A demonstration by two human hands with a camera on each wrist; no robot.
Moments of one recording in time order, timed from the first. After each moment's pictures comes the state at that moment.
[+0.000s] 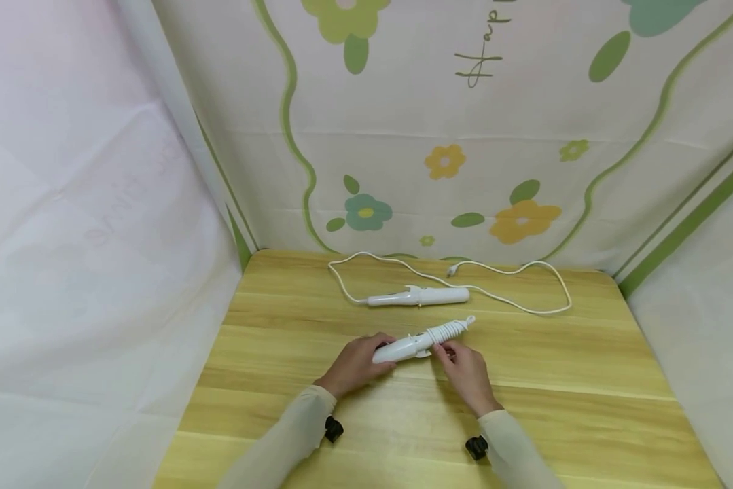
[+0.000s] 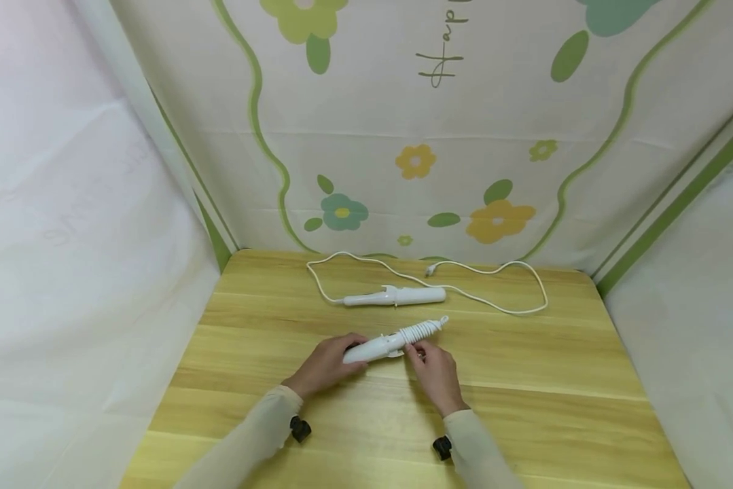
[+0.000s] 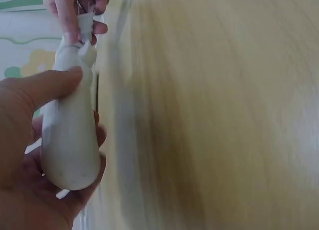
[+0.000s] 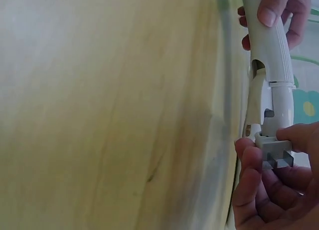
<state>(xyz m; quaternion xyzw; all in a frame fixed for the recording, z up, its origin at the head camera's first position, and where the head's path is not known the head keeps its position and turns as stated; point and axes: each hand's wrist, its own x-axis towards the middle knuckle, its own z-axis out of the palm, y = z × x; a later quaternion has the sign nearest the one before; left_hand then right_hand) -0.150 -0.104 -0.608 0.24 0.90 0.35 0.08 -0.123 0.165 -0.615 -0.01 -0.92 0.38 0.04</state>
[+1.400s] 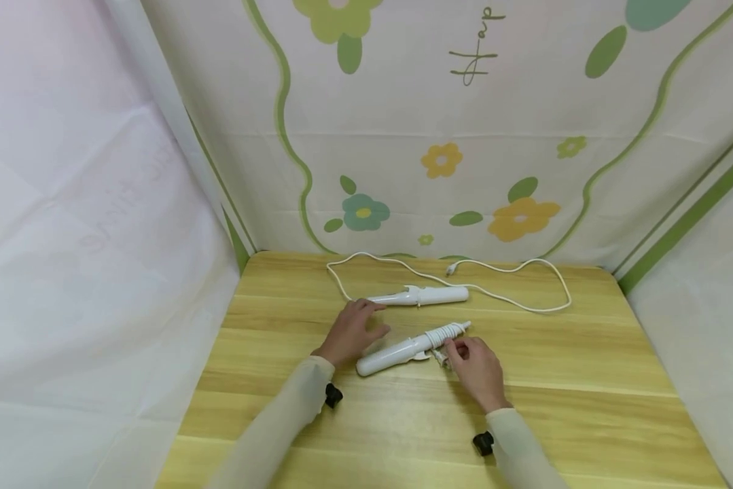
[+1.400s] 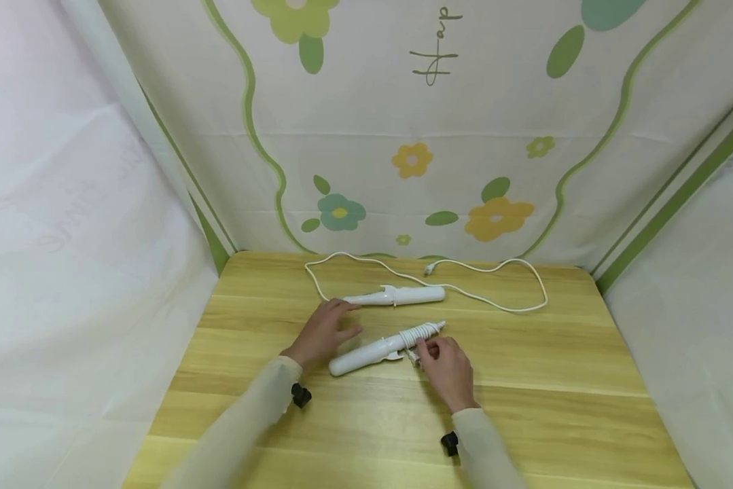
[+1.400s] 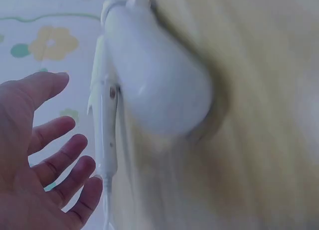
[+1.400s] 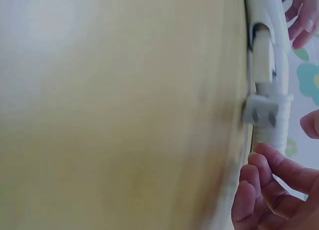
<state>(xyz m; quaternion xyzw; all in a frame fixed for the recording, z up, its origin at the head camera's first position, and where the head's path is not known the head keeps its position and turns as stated) -0.201 -0.106 -0.585 0.20 0.92 0.32 0.04 -0.128 0.191 -0.627 -0.06 -0.94 0.34 0.06</state>
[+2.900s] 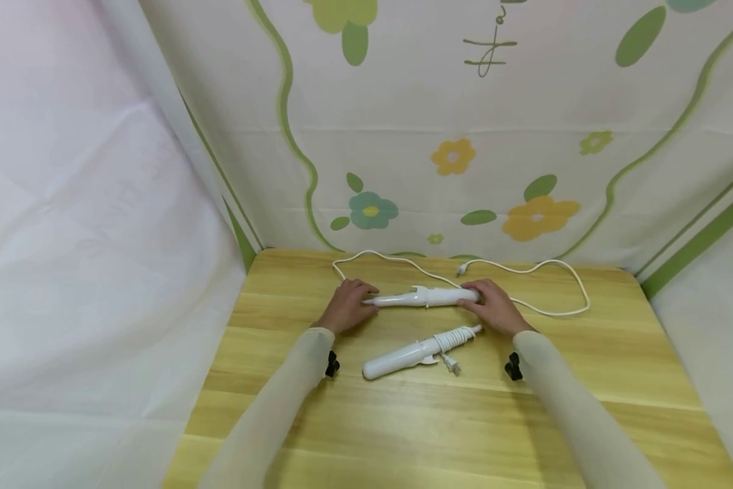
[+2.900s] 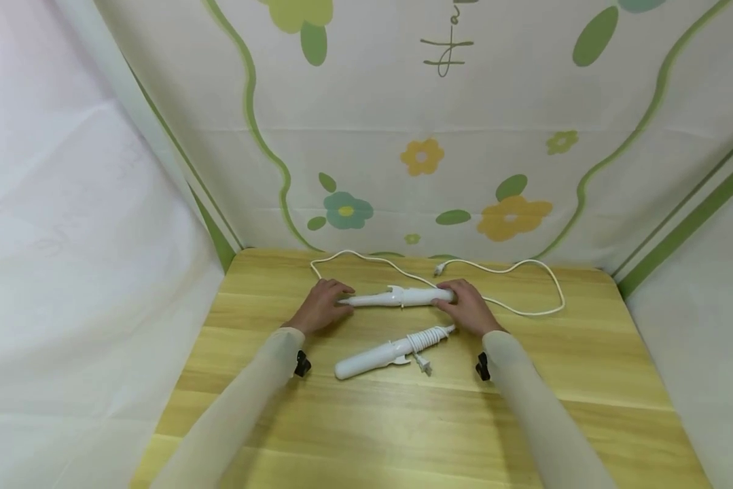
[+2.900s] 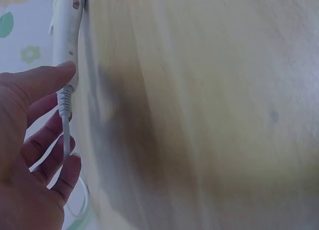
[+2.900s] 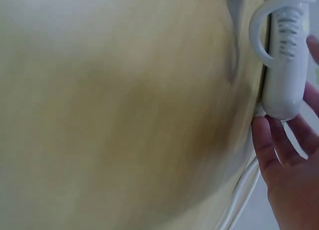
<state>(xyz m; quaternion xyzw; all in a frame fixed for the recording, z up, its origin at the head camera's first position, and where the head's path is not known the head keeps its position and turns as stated) -0.277 -0.130 -0.604 0.20 0.94 0.26 0.05 -0.276 0.265 -0.626 0.14 -0.92 0.37 -0.04</state>
